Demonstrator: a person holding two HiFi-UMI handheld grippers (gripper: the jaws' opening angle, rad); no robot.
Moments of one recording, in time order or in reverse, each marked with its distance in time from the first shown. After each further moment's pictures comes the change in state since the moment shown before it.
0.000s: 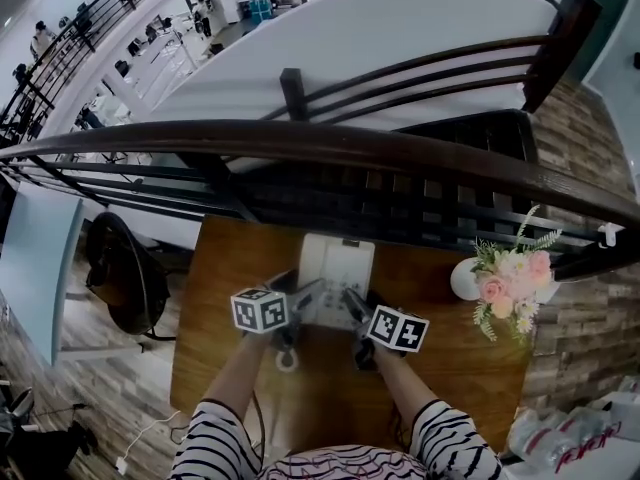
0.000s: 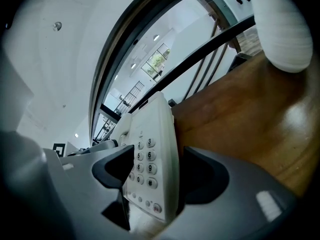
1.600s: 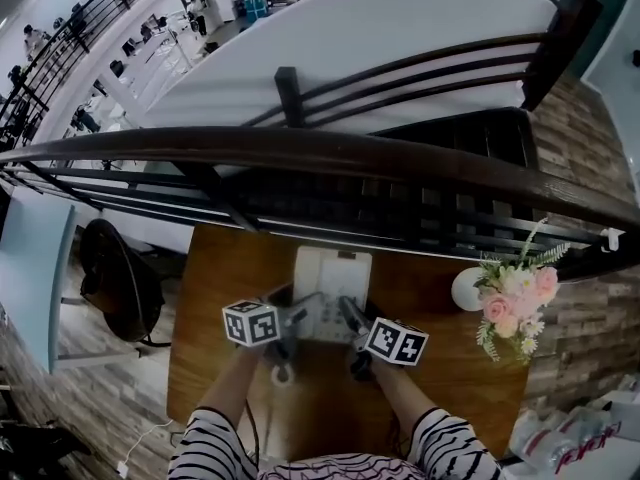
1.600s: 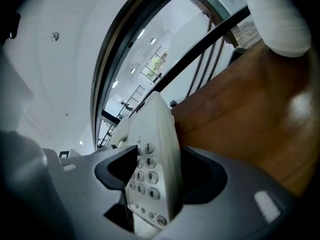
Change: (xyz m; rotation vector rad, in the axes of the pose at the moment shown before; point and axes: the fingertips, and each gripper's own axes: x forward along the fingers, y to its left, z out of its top) left arm -0.002 -0.003 0.001 -0.090 0.010 -0.106; right arm 0.012 0.012 0.002 0.067 -0.030 0.050
